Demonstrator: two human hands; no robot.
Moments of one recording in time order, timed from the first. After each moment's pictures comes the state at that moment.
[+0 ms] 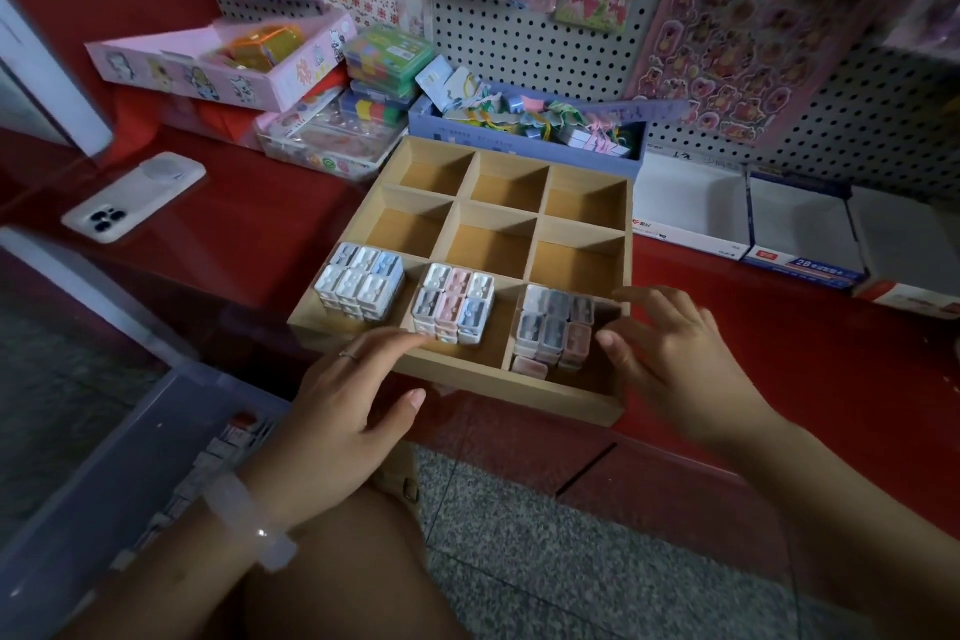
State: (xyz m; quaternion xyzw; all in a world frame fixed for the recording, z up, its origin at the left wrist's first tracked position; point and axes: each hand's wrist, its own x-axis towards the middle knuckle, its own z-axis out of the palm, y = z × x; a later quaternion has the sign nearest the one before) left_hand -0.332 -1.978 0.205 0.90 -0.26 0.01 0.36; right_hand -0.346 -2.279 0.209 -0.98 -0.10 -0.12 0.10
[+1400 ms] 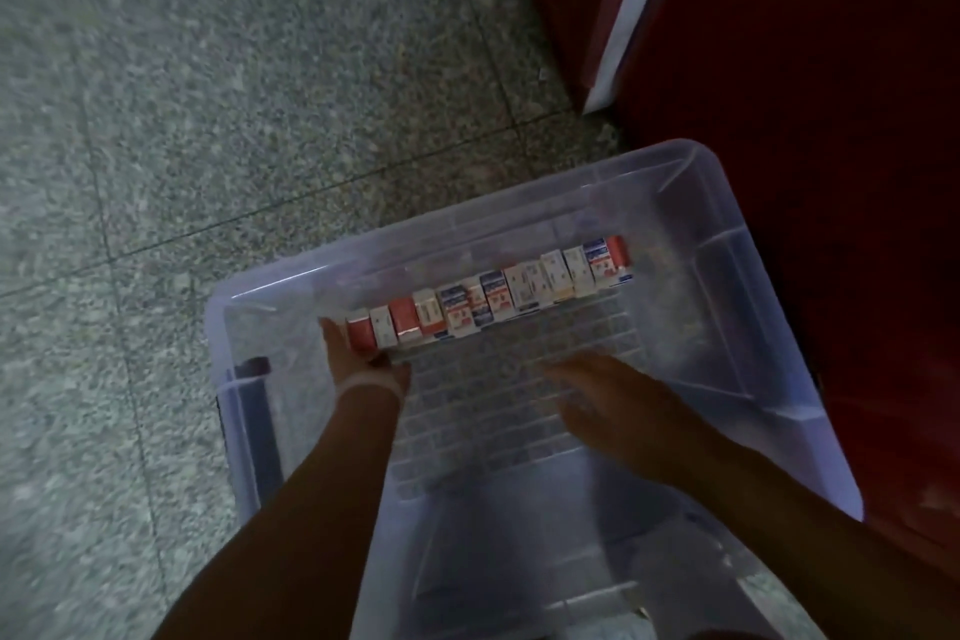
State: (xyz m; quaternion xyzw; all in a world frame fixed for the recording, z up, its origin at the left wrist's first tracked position) left_hand -0.373 -1.632 -0.195 0.02 0.64 0.28 0.71; right_hand -0.232 -1.835 -0.120 -0.76 -0.43 0.47 0.14
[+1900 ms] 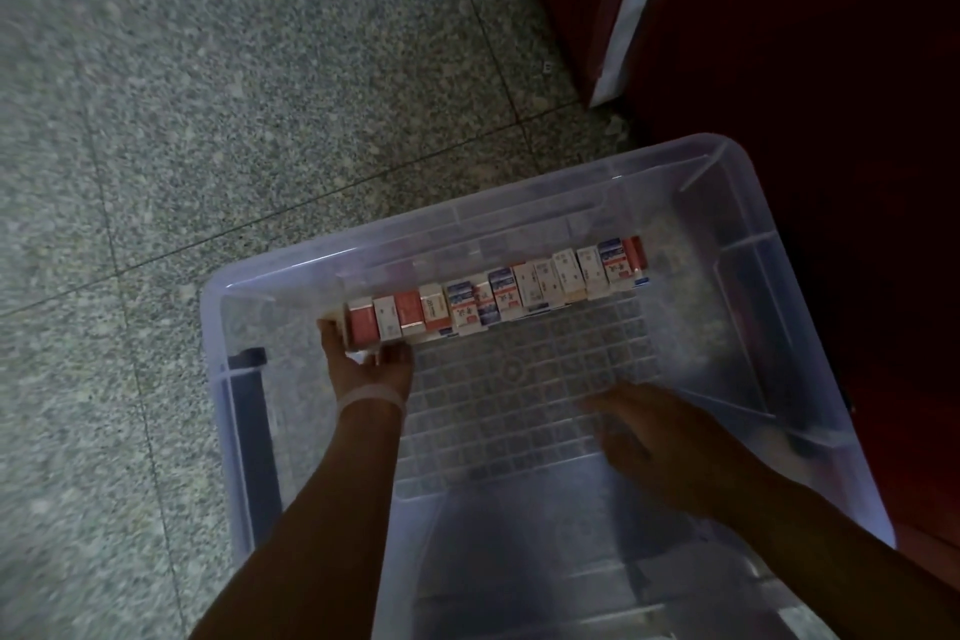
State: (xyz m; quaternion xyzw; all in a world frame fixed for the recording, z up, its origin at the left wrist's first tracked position) left_hand -0.381 -1.620 -0.217 -0.06 0.60 0.35 0.71; right_hand -0.230 -1.860 -0.129 -0.77 -0.43 0.46 0.12
